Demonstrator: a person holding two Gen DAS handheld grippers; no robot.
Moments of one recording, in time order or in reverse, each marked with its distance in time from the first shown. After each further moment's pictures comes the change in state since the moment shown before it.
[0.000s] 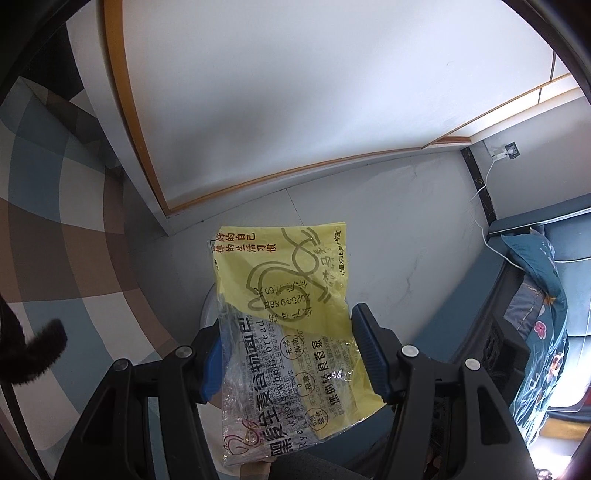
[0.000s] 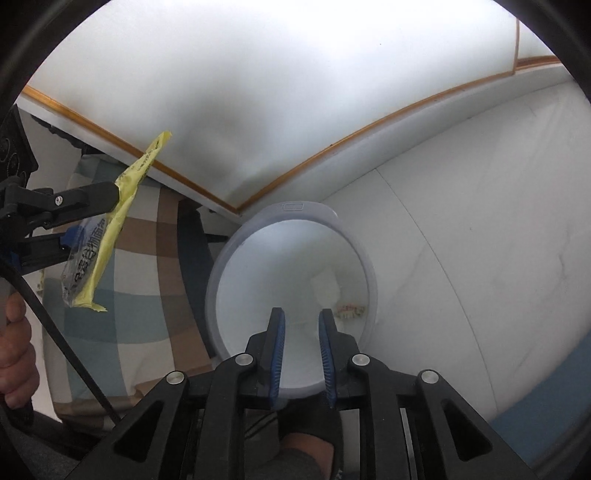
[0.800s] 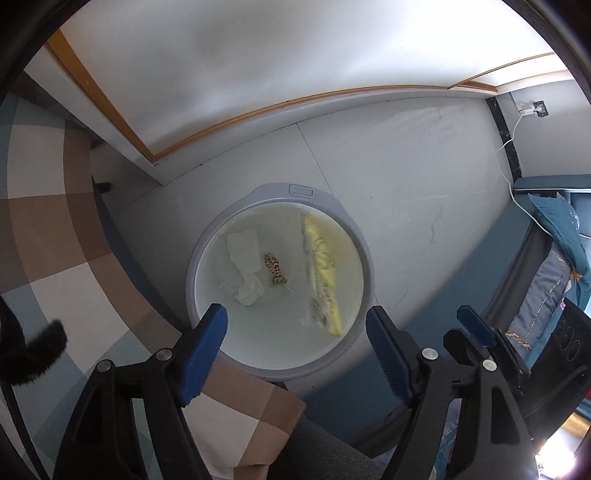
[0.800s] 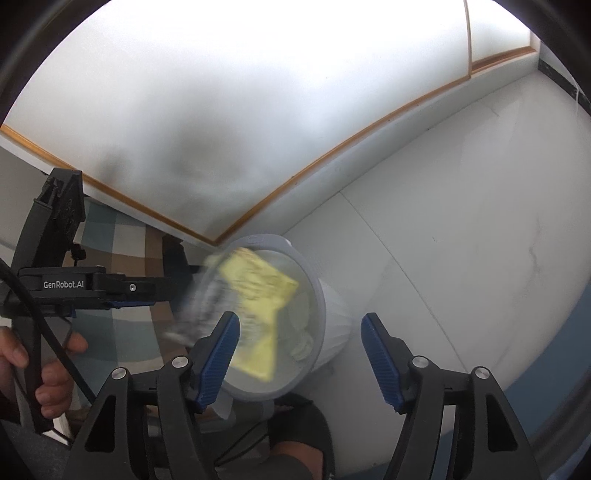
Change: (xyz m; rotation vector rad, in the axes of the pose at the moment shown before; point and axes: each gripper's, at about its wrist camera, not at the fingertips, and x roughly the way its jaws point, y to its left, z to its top) left arm 0.053 -0.008 0.003 0.011 0.237 0.072; right arm -0.032 -0.024 -0.004 0.074 -0.088 -0.041
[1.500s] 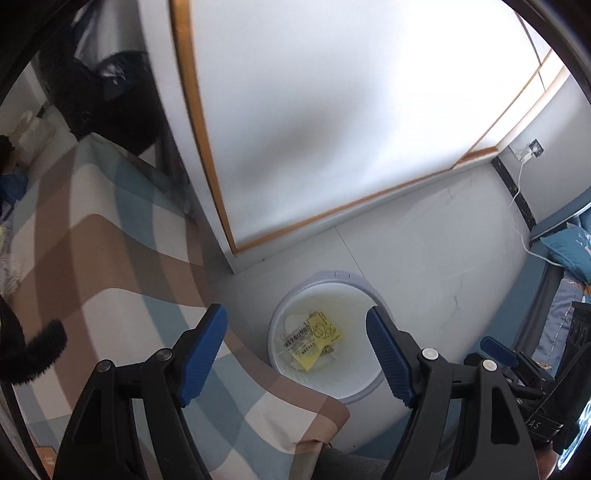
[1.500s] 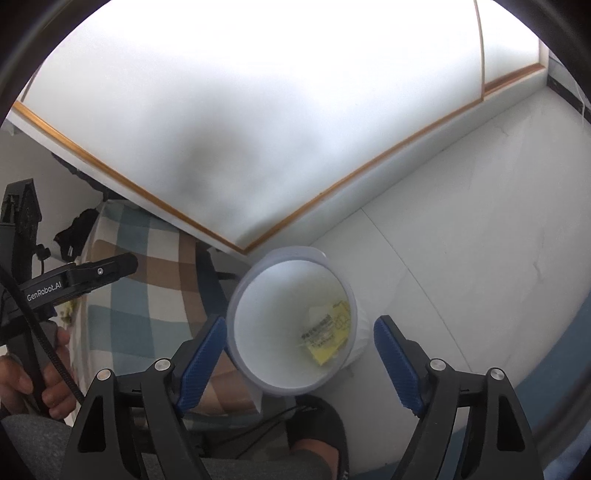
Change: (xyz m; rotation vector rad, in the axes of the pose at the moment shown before) left arm -0.123 0.013 -0.061 0.029 -0.459 0.176; right arm -0.049 0.036 -0.002 -0.051 -0.075 0.050
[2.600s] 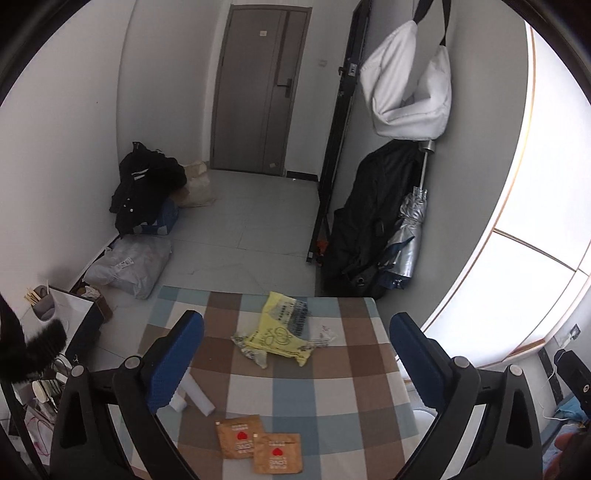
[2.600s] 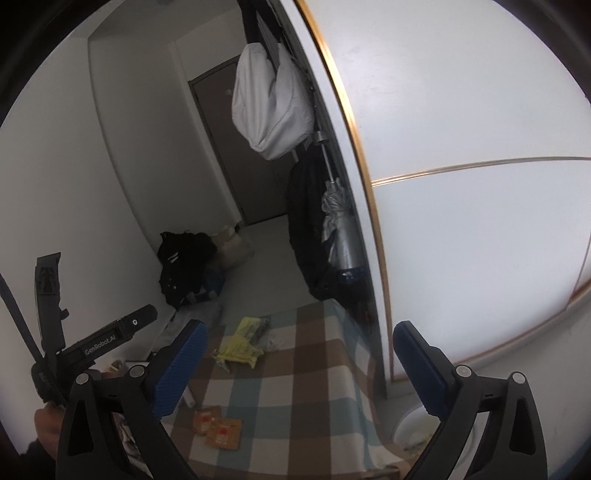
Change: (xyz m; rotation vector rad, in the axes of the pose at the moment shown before) left arm -0.249 0.191 -0.121 -0.416 -0.662 0.284; right arm -0.163 0.306 -0.041 -0.475 -0.415 0.246
